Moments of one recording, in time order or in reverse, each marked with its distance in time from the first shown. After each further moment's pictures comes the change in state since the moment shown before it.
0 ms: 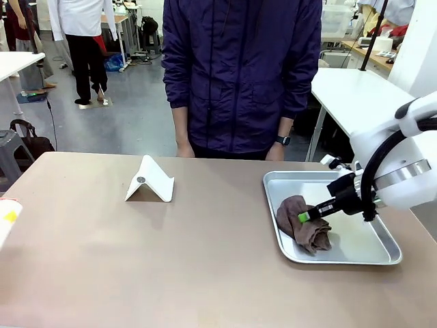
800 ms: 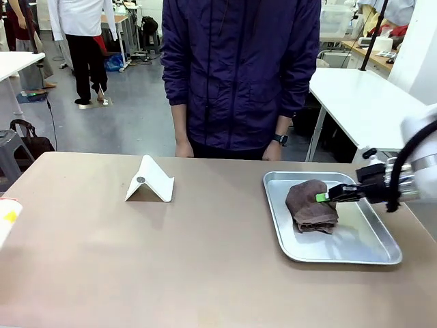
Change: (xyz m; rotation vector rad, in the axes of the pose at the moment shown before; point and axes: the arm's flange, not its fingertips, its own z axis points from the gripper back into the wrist) left arm 0.000 0.000 0.000 0.000 0.000 0.000; right arm 0.000 -0.065 0.043 0.207 -0.178 -0.244
